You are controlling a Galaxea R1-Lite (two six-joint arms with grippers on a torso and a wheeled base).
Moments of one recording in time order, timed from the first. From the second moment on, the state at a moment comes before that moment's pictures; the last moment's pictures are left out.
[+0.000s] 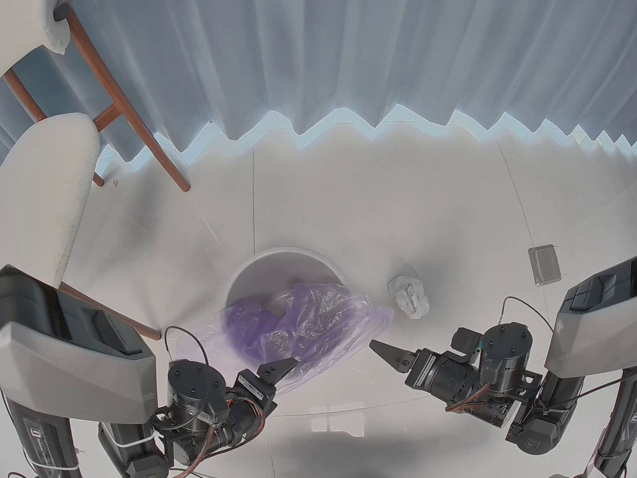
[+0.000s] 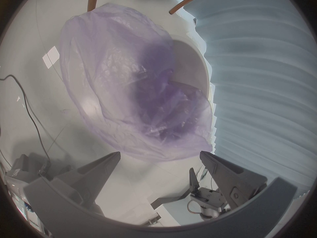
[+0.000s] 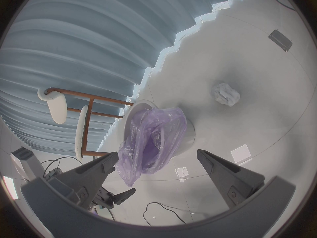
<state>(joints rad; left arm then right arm) -0.72 2.17 -0.18 -1.55 0.10 -1.46 0.69 2.14 -0.27 -1.55 -0.02 0.82</state>
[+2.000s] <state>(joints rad) -0.63 1.99 -0.20 -1.55 0.05 -1.09 0.68 2.15 -0.28 -1.55 -0.02 0.82</state>
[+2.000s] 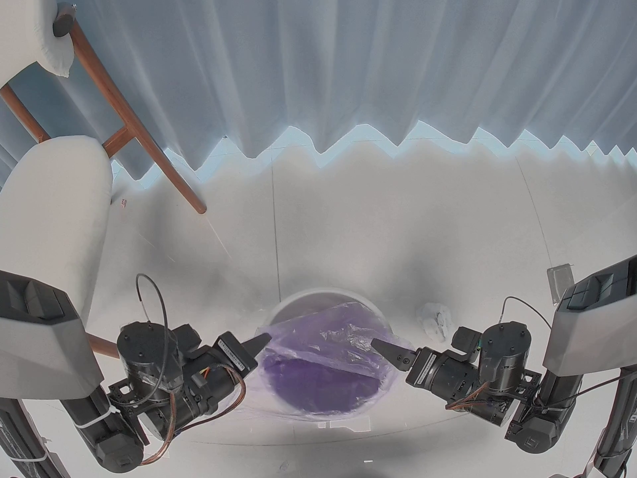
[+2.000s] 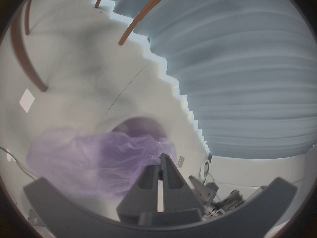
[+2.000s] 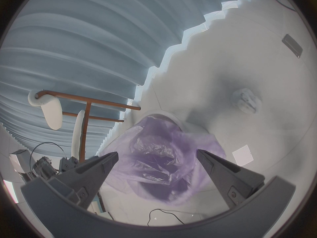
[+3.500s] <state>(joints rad) -0.62 1.83 -0.31 -1.55 0.04 -0.92 0.82 2.02 -0.19 -1.55 -0.04 0.40</state>
